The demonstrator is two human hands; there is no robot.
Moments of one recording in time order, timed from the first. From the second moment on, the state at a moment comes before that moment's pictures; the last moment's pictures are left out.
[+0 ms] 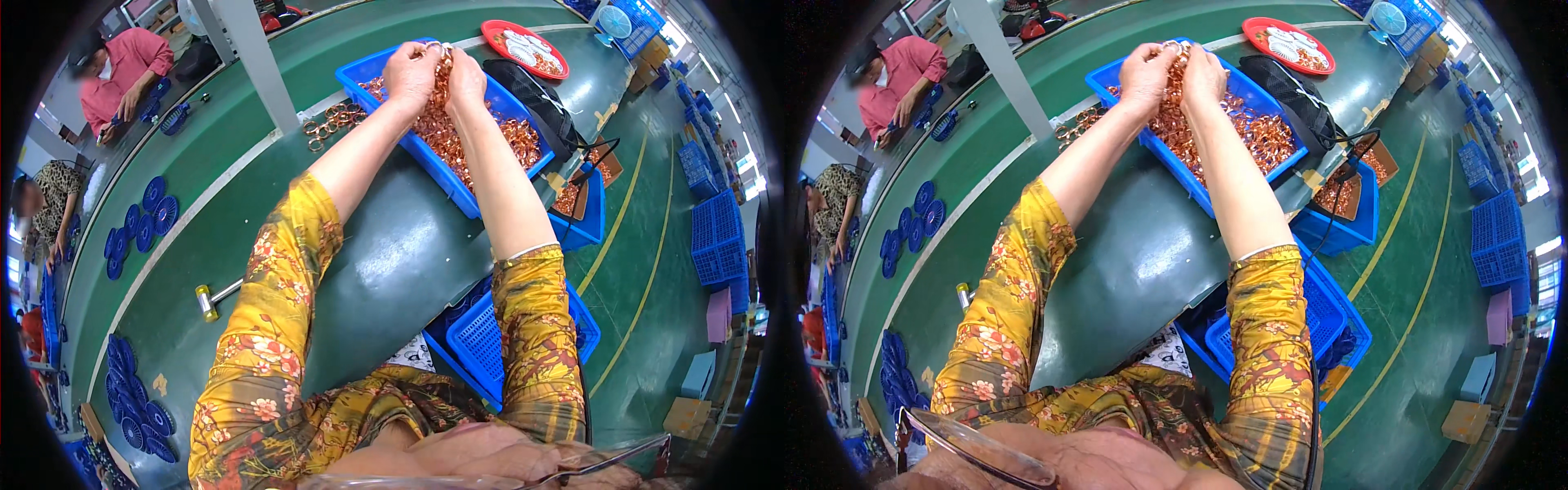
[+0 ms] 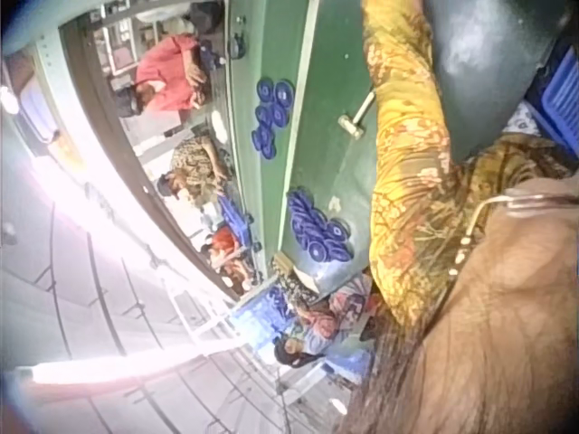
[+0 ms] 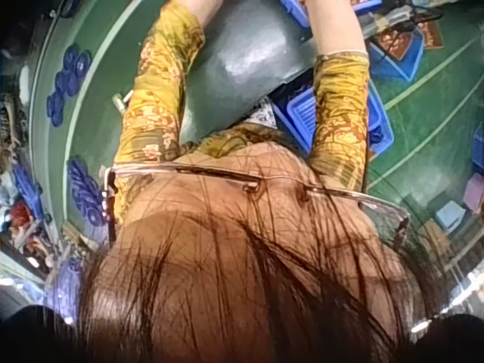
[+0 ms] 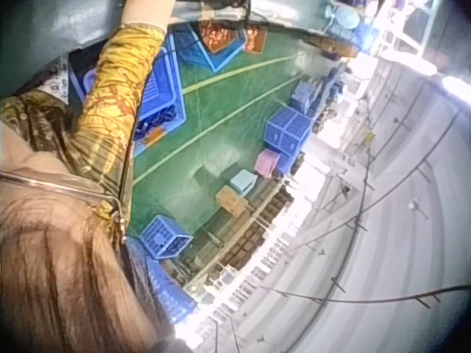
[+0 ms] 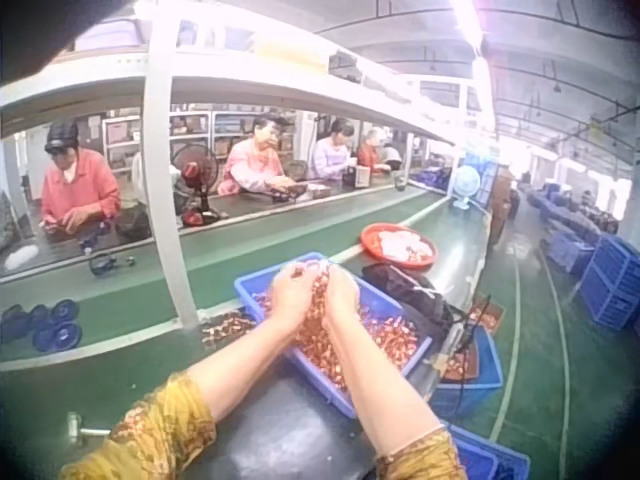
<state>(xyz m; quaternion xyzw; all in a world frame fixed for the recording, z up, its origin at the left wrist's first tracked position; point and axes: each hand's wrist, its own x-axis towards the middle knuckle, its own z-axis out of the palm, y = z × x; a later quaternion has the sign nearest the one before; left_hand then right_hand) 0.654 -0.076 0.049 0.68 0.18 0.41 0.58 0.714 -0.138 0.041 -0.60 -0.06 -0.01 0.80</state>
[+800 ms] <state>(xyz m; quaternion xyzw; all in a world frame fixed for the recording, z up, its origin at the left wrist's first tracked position) 0.435 -0.040 -0.005 0.89 0.35 0.28 0.12 0.544 -0.112 -0.004 -0.87 -0.38 -0.08 0.31</state>
